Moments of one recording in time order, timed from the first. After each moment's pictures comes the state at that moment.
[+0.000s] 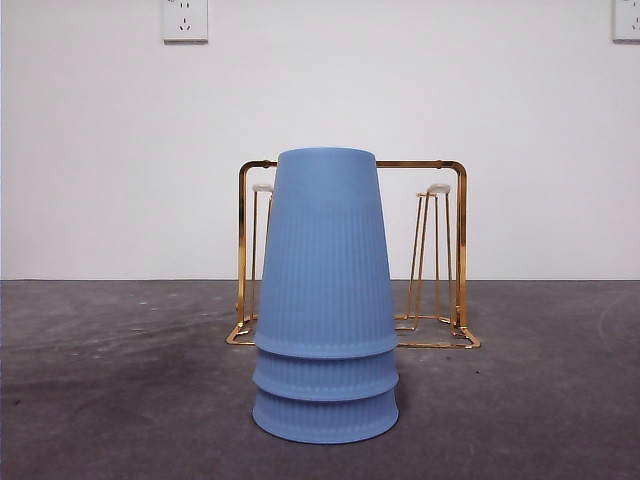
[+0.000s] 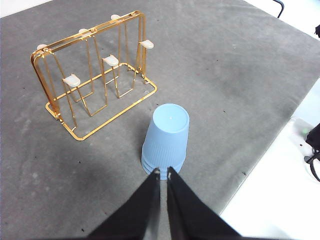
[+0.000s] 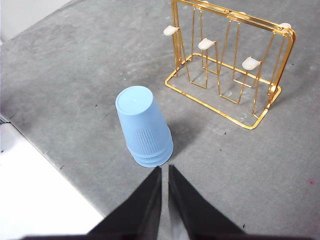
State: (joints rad) left arm -0.87 0.73 1.24 -1.04 0.00 -0.10; right arm 0.92 0.54 1.05 -1.04 0.11 0.29
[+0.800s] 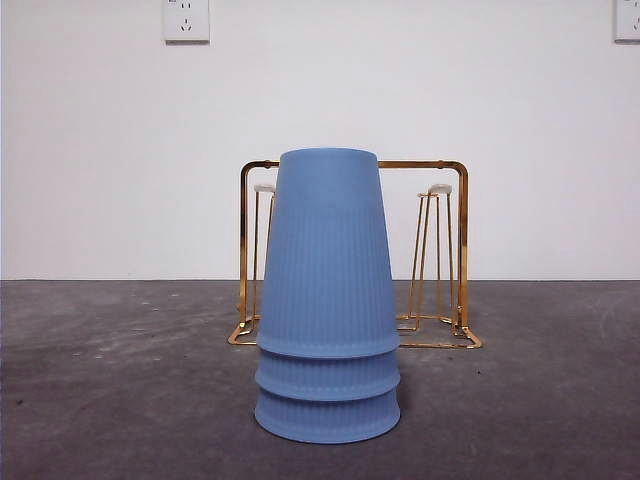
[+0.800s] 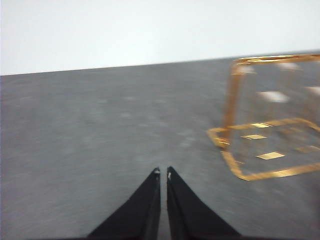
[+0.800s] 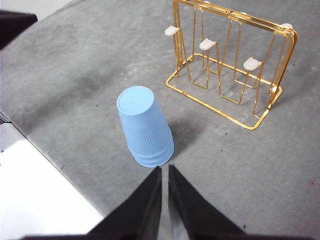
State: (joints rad) left arm -0.23 0.29 0.39 -0.29 -0.03 -0.01; right arm 0.92 0.54 1.05 -1.04 0.11 0.29
